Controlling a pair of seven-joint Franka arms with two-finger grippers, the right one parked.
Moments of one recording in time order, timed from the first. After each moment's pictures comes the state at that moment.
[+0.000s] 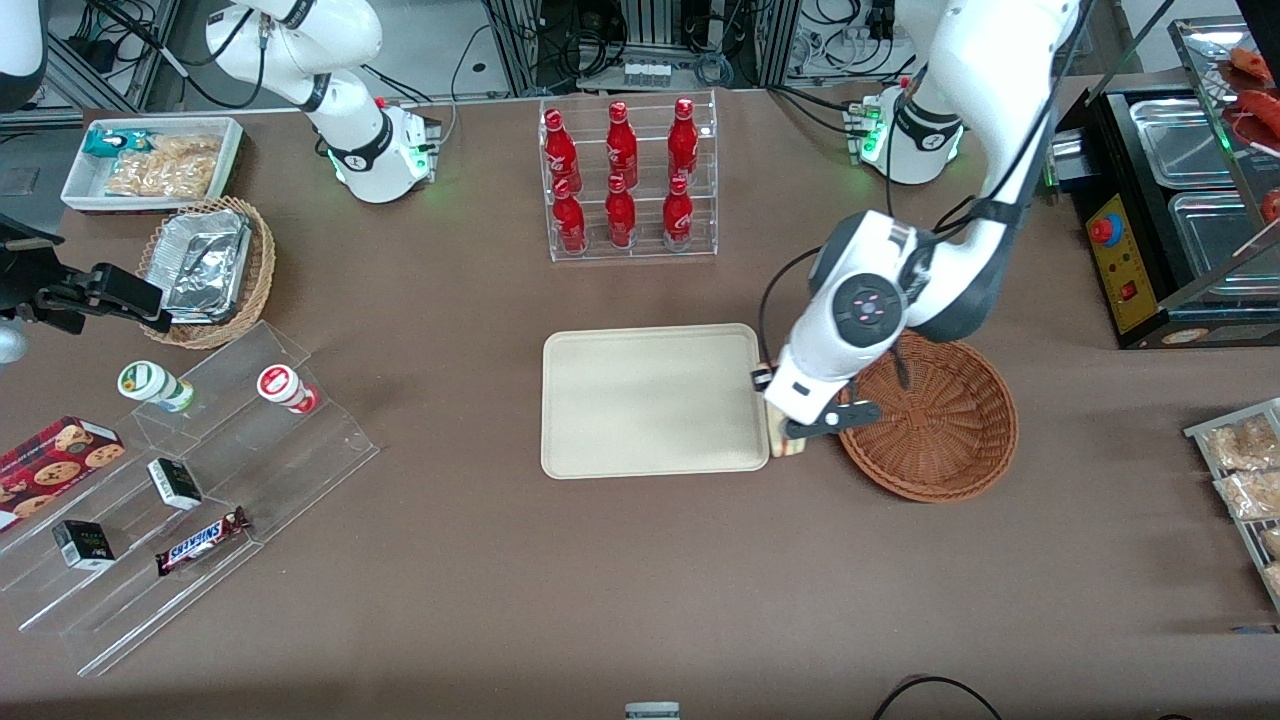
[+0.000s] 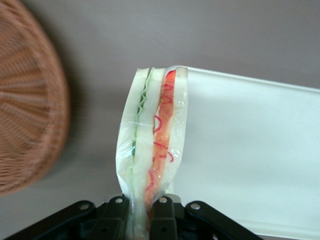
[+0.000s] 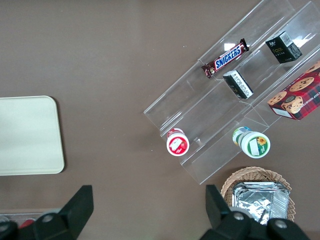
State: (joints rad) arm -0.43 0.45 -0.13 -1.74 -0.06 2.08 -0.70
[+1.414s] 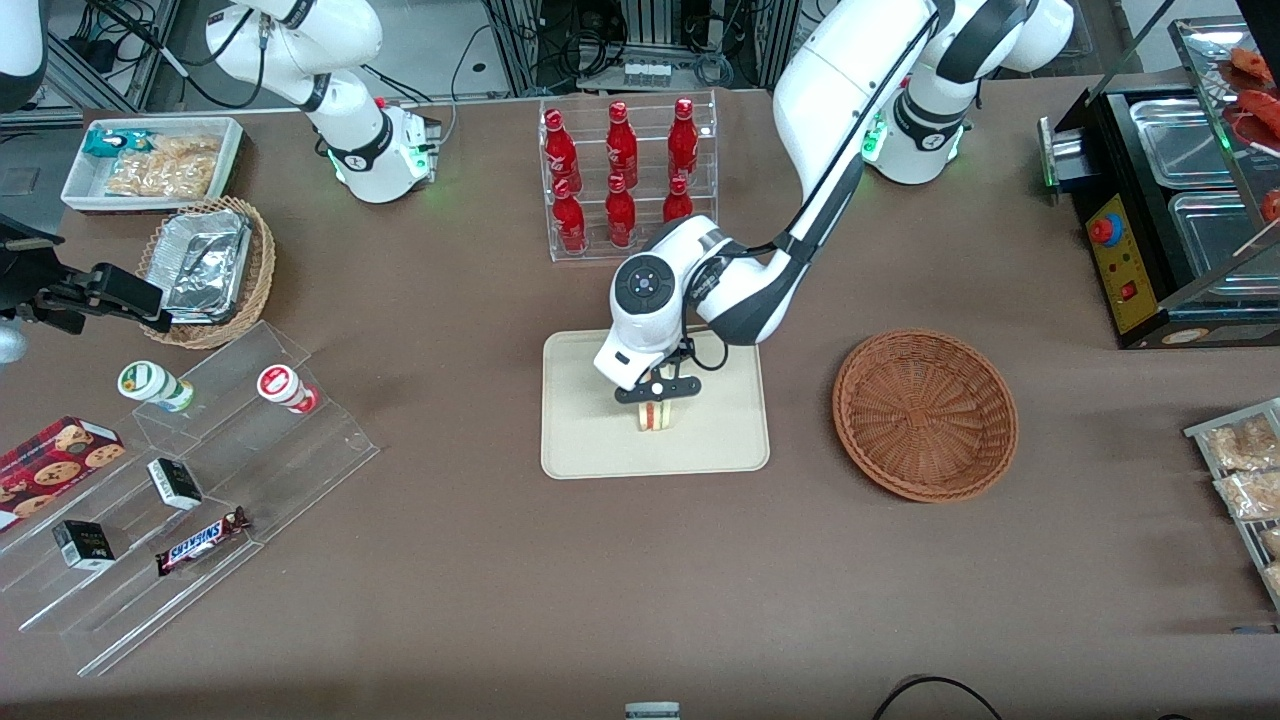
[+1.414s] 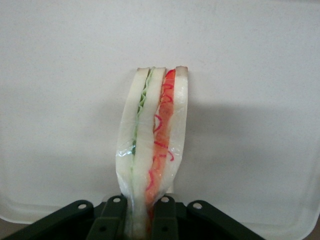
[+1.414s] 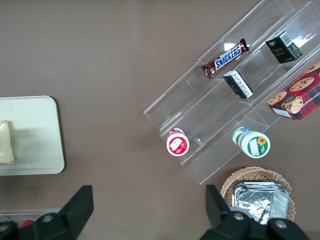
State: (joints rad) arm -0.71 0.72 -0.13 -1.51 0.01 2.16 -0.94
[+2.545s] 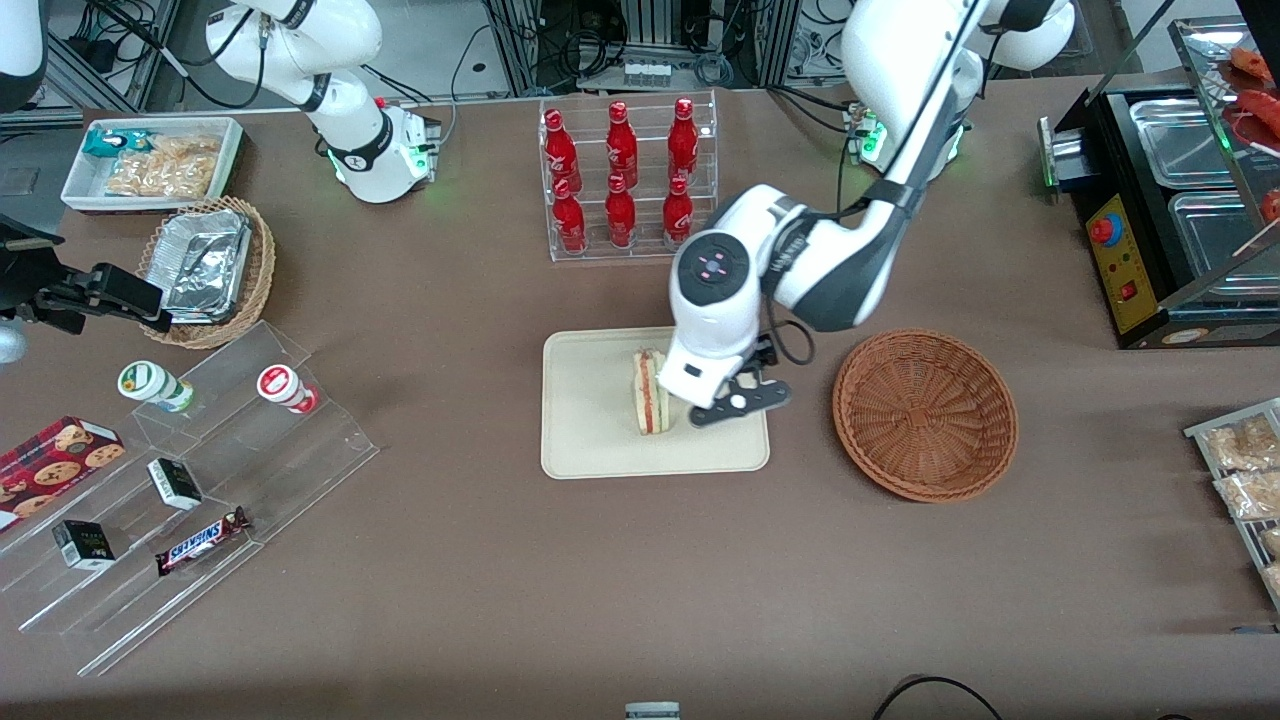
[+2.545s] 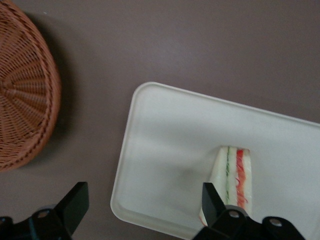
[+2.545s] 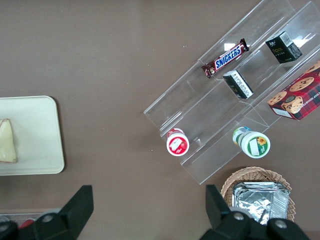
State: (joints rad) arm -0.61 0.52 -0.01 -1.48 0.06 1.90 -0.94
